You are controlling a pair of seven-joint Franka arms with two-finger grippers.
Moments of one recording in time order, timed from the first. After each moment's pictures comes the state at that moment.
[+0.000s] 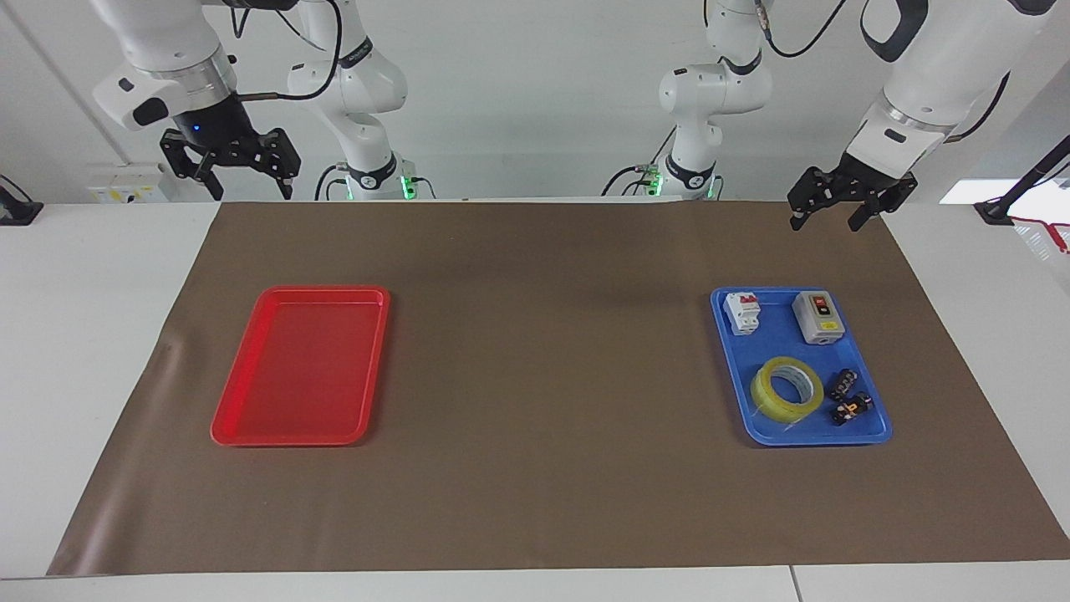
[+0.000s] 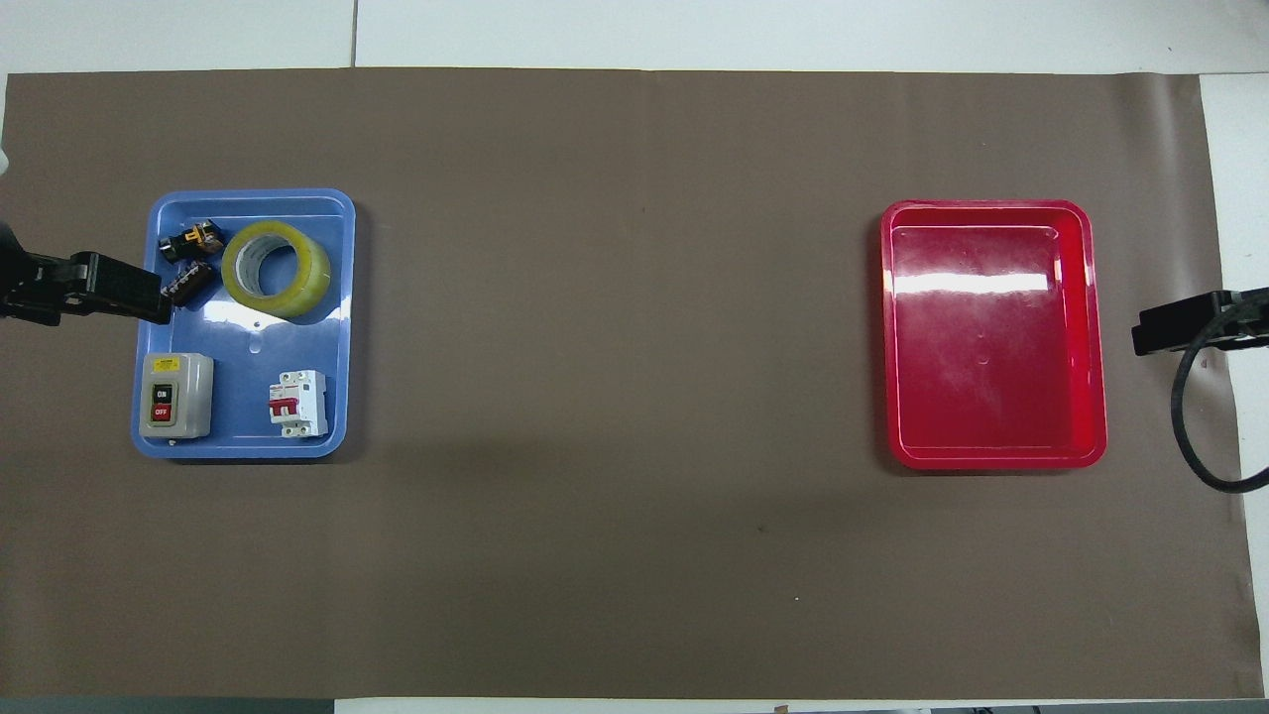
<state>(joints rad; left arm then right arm) 0.00 -0.02 -0.08 -1.57 -0.04 1.52 0.00 -0.01 -0.11 0.02 -1.61 -0.04 1.48 -0.02</state>
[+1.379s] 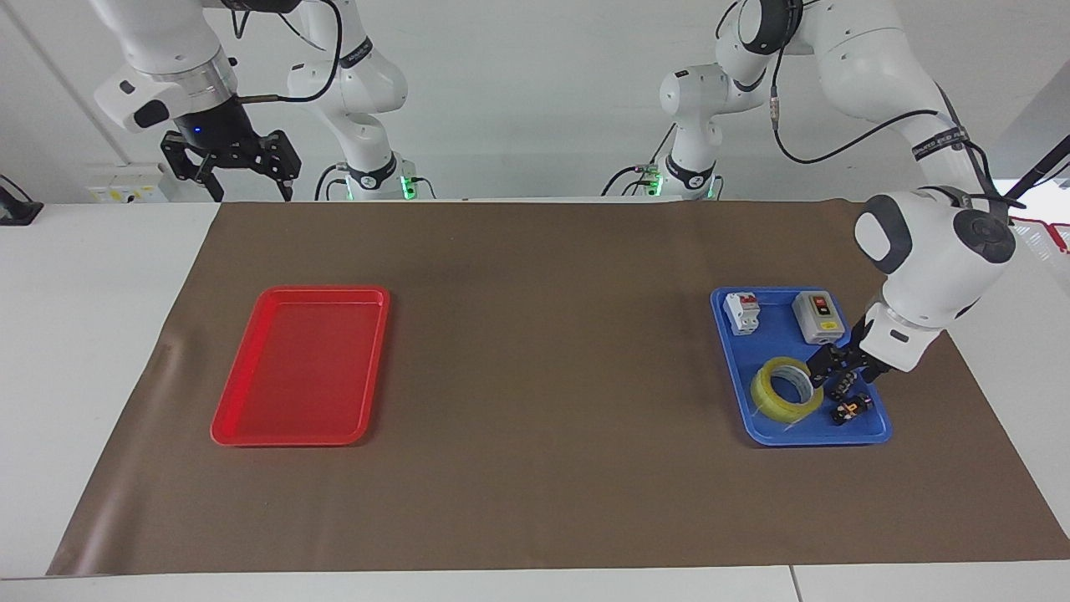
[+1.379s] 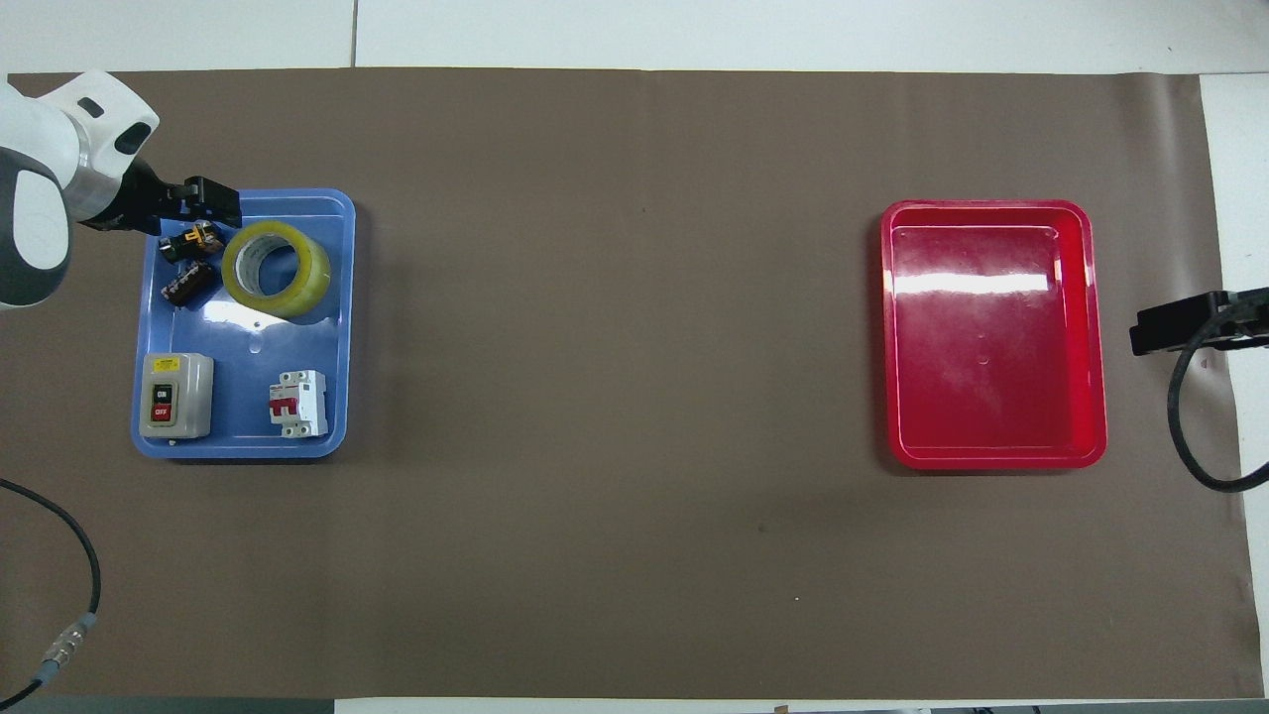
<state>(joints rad) 0.10 0.42 -0.08 -1.62 0.01 2.10 0.02 -0.01 -0.11 0.02 -1.62 -0.04 1.49 -0.02</state>
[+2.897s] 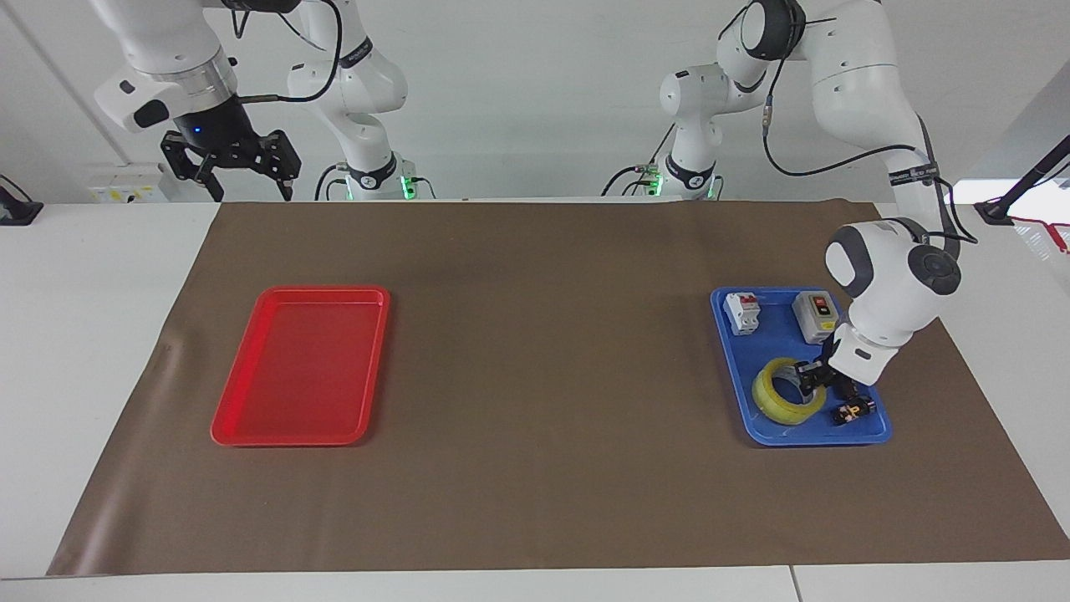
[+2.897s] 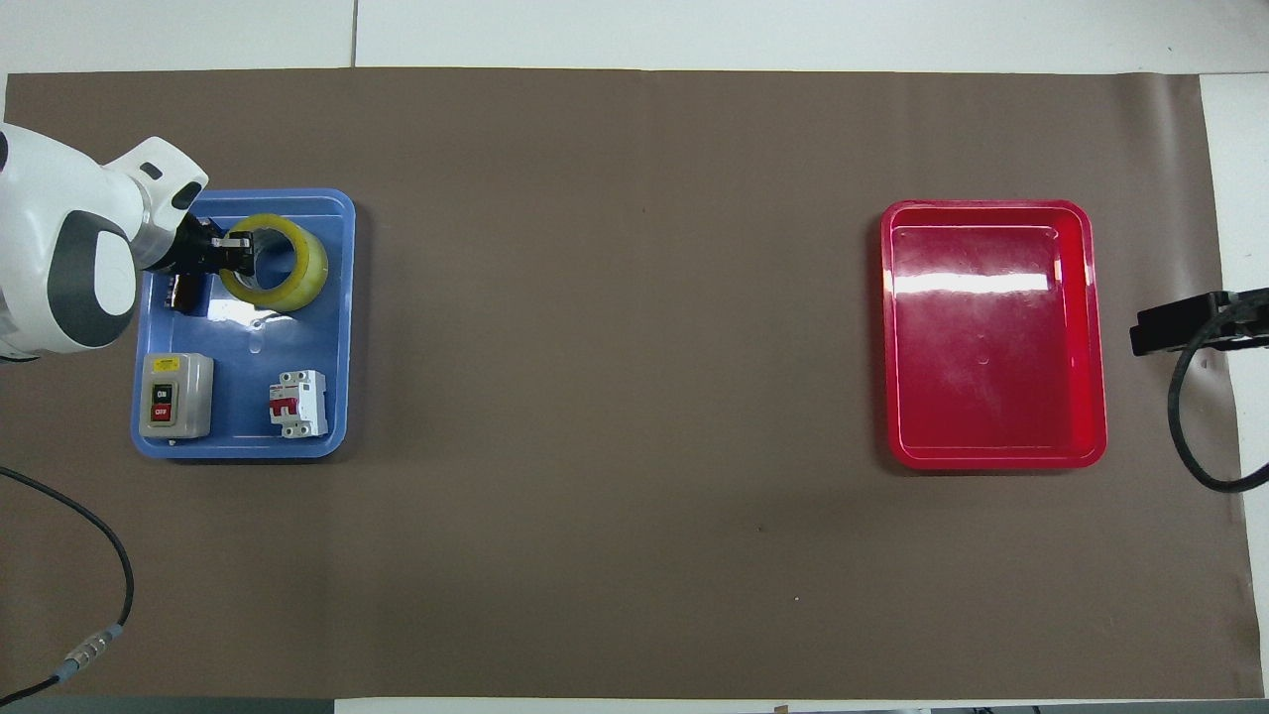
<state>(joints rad) 0.11 0.40 -0.08 -1.77 0.01 2.22 0.00 -0.01 -0.11 0.02 -1.62 -0.04 1.49 -0.02</state>
